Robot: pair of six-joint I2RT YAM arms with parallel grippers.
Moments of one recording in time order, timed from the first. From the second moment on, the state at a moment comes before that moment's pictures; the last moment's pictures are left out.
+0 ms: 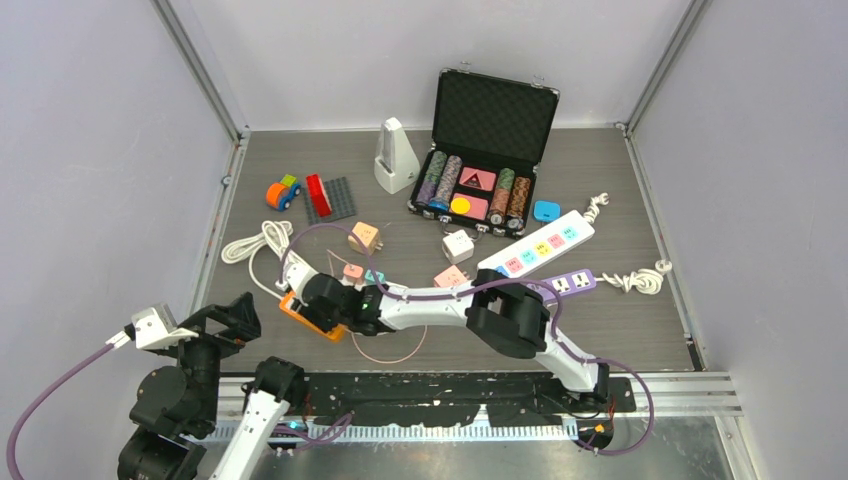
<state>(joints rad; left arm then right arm) -0.36 0.01 0.96 -1.04 -0.56 -0.42 1.32 2.26 1.67 -0.05 0.19 0.08</state>
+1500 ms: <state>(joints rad) -0.36 0.01 0.96 -1.04 -0.56 -0.42 1.27 2.19 1.77 -0.23 0.12 0.12</state>
